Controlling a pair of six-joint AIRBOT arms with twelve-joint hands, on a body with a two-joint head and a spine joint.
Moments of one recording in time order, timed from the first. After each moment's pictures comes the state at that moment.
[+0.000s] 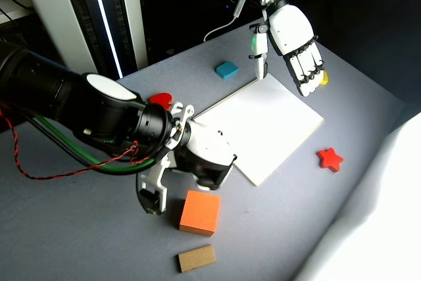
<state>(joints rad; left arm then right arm) 0.63 -0.65 0.52 -1.41 -0.91 2.10 -0.28 -1.35 1.30 -2.15 0.26 0.54</state>
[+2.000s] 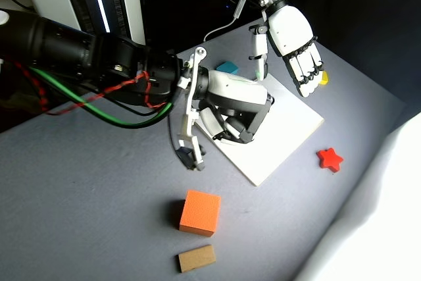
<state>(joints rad) 0.64 -0.66 0.52 -1.41 -0.93 2.09 -0.31 -1.45 1.17 -2.97 -0.45 1.00</state>
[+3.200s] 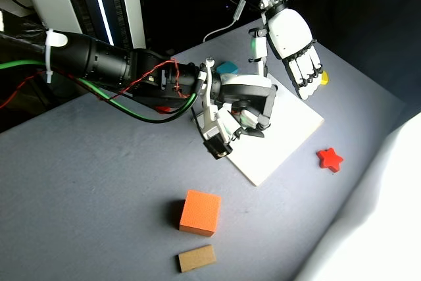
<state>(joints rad) 0.64 -0.70 0.55 -1.41 -0.93 2.09 -0.39 -1.59 1.23 -2.97 -0.47 0.72</state>
